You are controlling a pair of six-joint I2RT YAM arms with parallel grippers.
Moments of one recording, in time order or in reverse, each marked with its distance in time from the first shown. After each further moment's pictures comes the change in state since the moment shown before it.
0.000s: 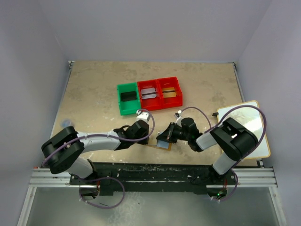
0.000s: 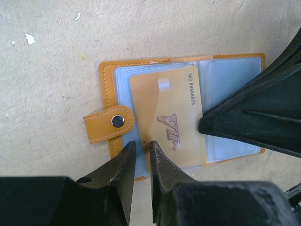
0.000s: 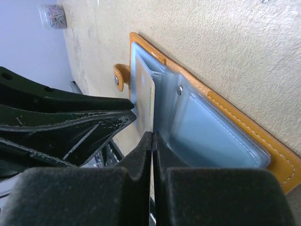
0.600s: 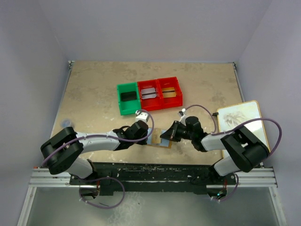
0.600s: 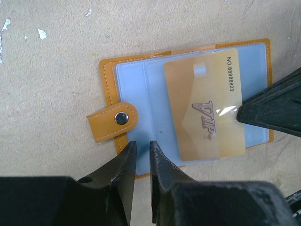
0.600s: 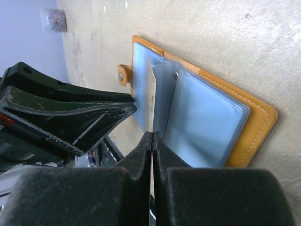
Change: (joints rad) left arm 0.000 -0.018 -0.013 -0.023 -0.029 -0.001; right arm -0.049 -0.158 -0.018 -0.134 -0.002 -0.074
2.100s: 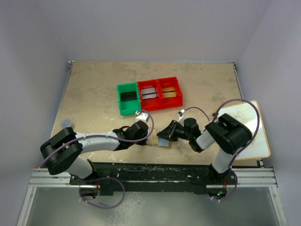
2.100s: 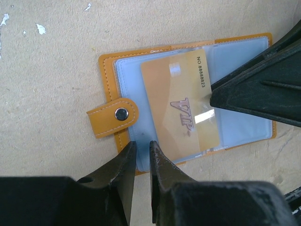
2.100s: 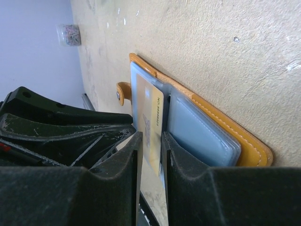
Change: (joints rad) left arm -0.007 -0.007 0.001 -0.019 0.006 0.000; right arm -0.003 0.251 -0.009 0.328 -0.010 0.108
